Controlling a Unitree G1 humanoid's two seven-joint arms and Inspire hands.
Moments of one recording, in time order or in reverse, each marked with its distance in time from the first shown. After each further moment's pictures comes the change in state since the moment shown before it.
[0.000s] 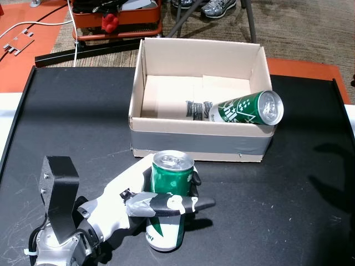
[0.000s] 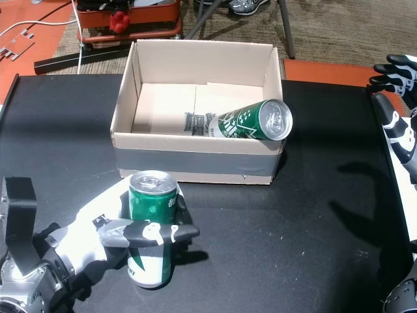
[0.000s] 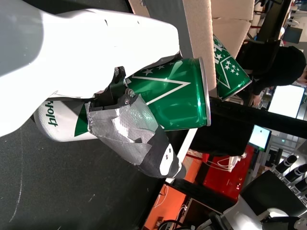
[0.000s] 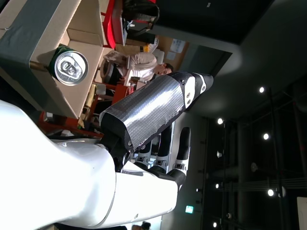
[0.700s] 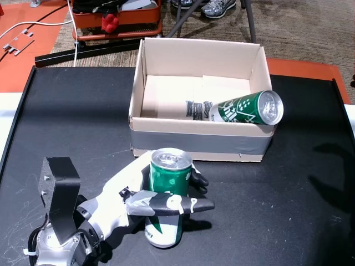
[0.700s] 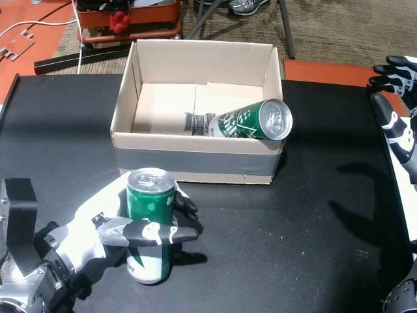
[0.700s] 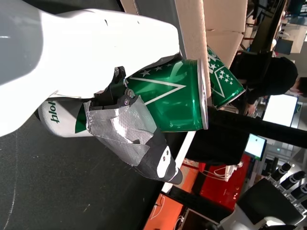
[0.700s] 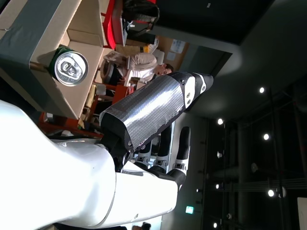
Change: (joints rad) left arm 0.002 -0.003 0.015 0.000 -0.001 -0.032 0.037; right arm -0.001 0.000 0.000 0.003 0.000 0.000 0.001
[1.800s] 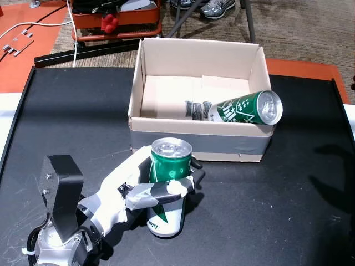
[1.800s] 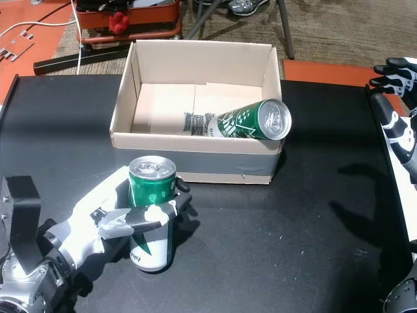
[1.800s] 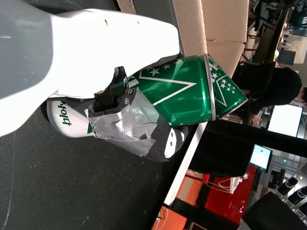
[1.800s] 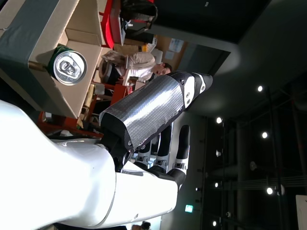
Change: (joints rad) left arm -0.004 0.003 -0.033 -0.001 0.010 -0.006 0.080; right arm -0.001 0.000 -0.004 0.000 0.010 0.006 0.008
